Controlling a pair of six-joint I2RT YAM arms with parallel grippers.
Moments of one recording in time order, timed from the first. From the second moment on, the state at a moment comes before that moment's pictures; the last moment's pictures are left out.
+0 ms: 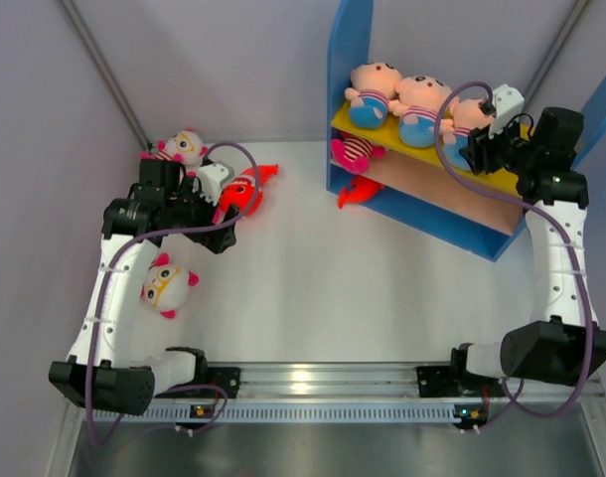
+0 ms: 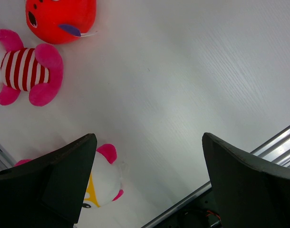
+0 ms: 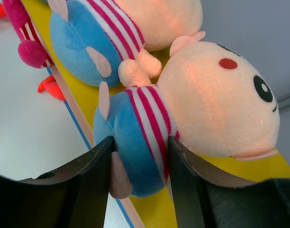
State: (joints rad) left arm -0.13 1.20 1.42 -1.11 0.35 0.39; right arm -0.17 1.31 1.48 -0.53 -0.54 -0.48
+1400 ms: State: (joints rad) left arm -0.13 1.61 1.55 -0.98 0.15 0.37; right arm -0.16 1.15 1.63 -0.58 -0.63 -0.46
